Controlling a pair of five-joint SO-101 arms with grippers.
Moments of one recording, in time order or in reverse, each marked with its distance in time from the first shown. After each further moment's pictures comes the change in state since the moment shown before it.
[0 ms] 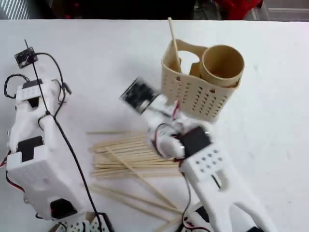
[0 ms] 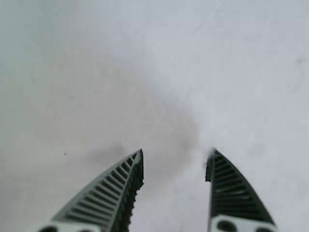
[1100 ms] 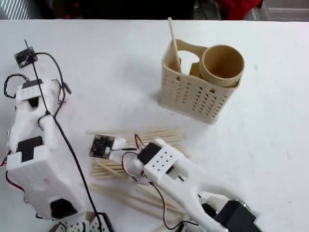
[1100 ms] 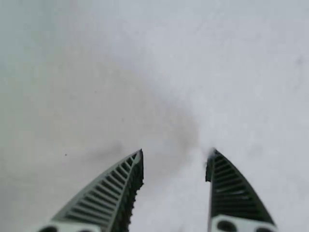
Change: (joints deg) left arm 0.0 0.0 -0.2 0.0 0.0; right arm -16.1 18.2 12.0 -13.3 8.5
